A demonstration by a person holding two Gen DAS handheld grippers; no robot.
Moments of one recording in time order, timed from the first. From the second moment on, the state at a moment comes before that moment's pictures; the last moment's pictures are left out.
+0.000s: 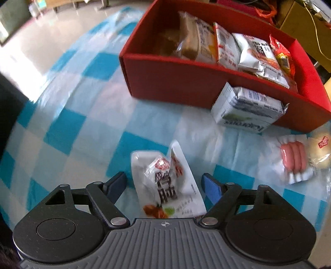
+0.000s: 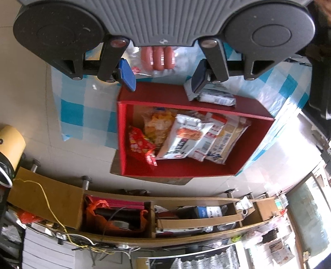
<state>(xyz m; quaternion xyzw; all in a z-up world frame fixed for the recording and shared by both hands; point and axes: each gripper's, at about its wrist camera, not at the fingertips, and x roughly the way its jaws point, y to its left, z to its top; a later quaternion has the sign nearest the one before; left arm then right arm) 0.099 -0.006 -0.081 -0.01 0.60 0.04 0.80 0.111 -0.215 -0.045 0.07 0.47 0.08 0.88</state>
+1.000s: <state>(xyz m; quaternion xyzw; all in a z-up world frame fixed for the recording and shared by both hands) 0.090 -0.027 -0.074 -0.01 0.61 -0.10 0.79 0.143 -0.288 -0.104 0.18 0.54 0.01 0.82</state>
